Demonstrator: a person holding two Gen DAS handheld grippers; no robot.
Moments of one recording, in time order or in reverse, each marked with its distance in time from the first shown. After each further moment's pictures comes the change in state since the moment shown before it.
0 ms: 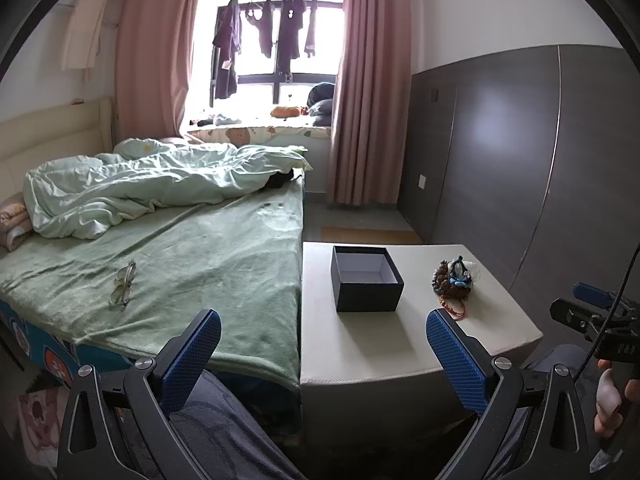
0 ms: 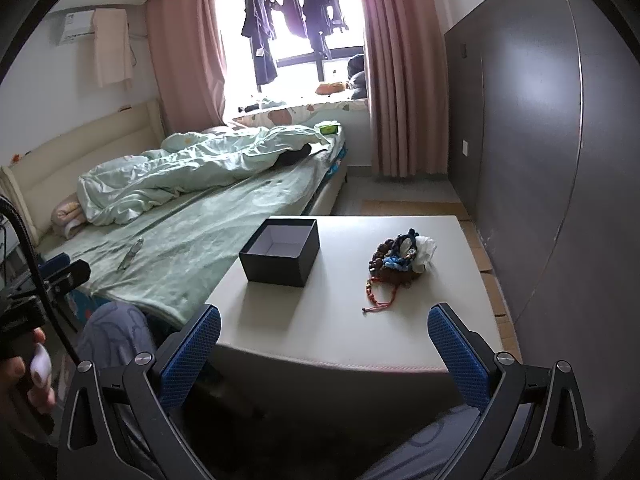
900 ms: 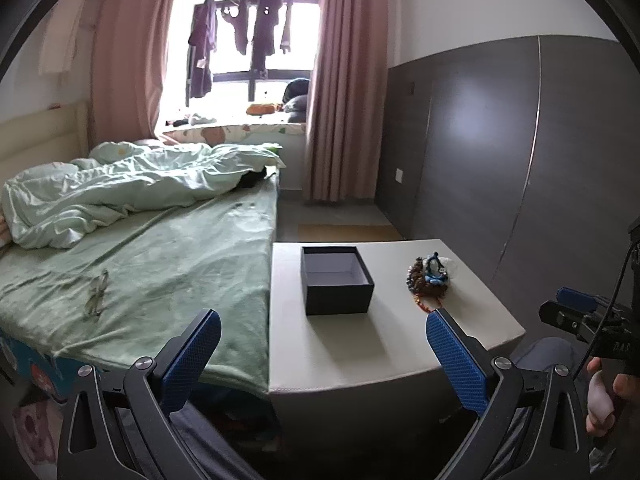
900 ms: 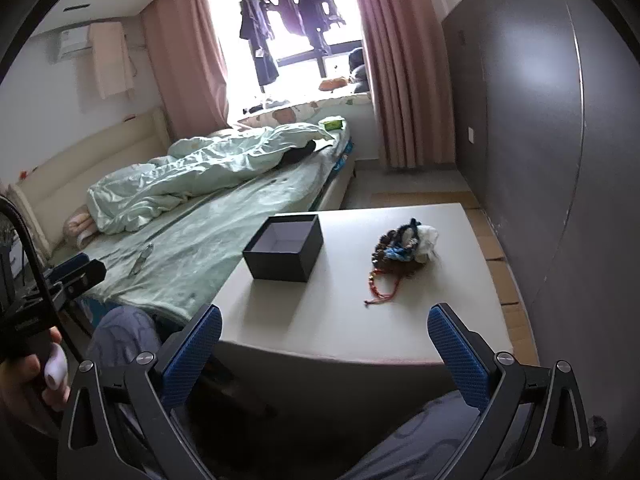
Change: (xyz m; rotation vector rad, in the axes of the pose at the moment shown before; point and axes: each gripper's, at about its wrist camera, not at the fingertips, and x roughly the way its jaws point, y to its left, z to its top) left arm 0.014 -0.028 0.009 0.037 0.025 -0.087; right arm 0.003 -0.027 -0.002 0.069 0.017 0.063
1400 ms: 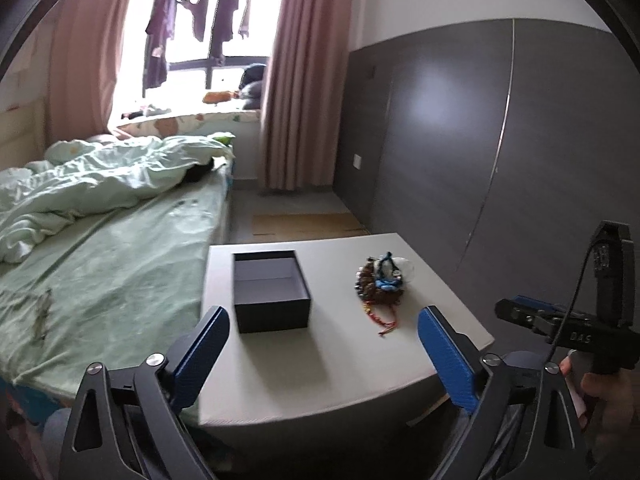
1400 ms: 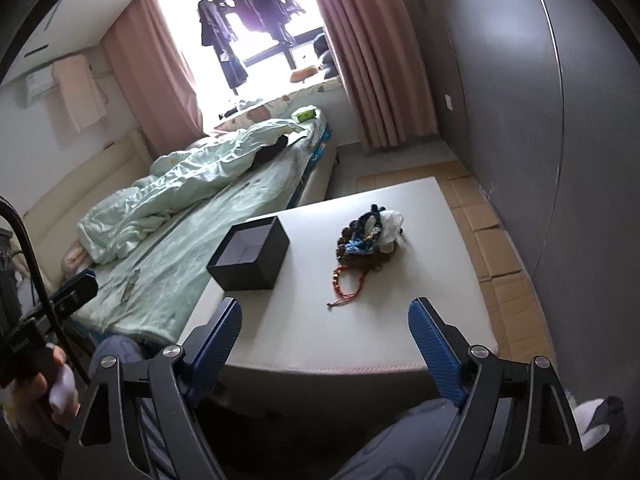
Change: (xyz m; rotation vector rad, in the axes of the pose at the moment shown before) left arm 0.054 -0.051 0.027 0.036 0.066 -0.149; right arm 0.030 -0.069 0.009 0.161 0.045 0.013
